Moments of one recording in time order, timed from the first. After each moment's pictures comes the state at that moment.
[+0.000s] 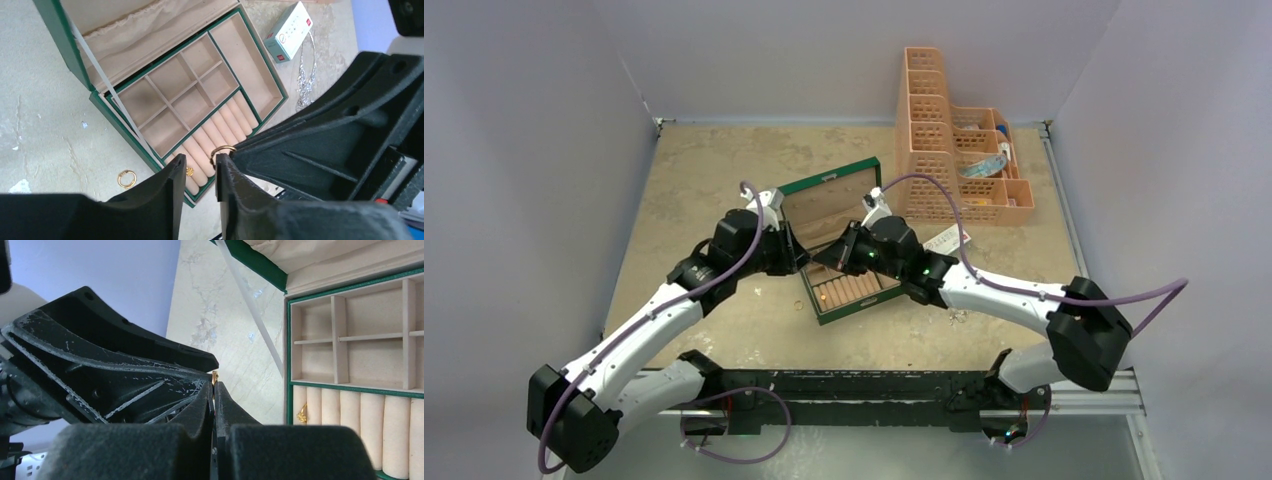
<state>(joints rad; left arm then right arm) -0.56 0.97 0.74 -0.33 0.15 -0.60 0.91 1.43 0.85 0.19 -0.07 1.05</state>
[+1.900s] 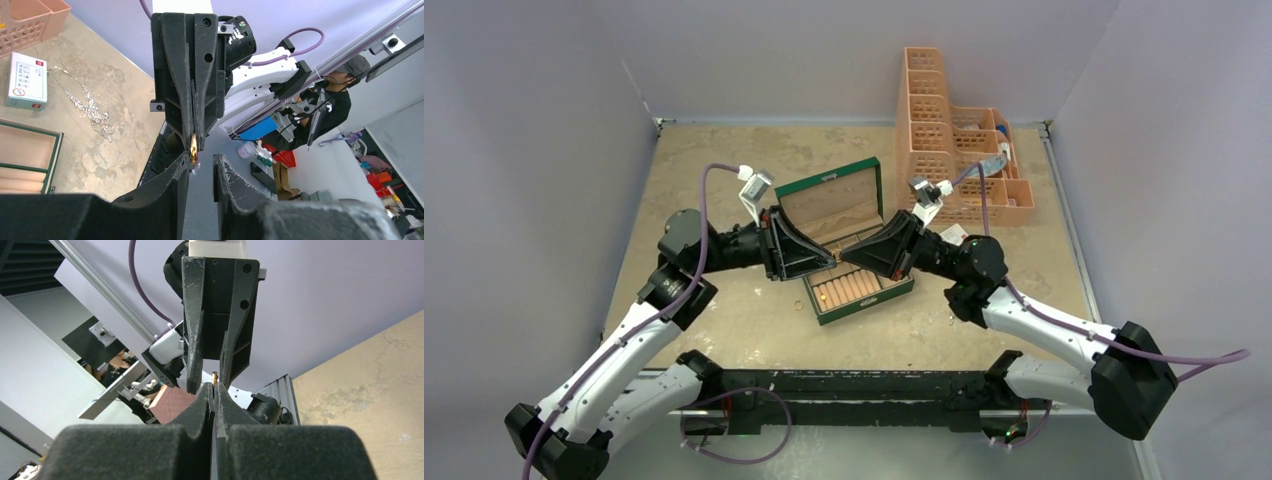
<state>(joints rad) -0.56 0.82 0.83 0.13 0.83 -0.86 0.76 1.12 0.59 1.05 -0.63 1.11</state>
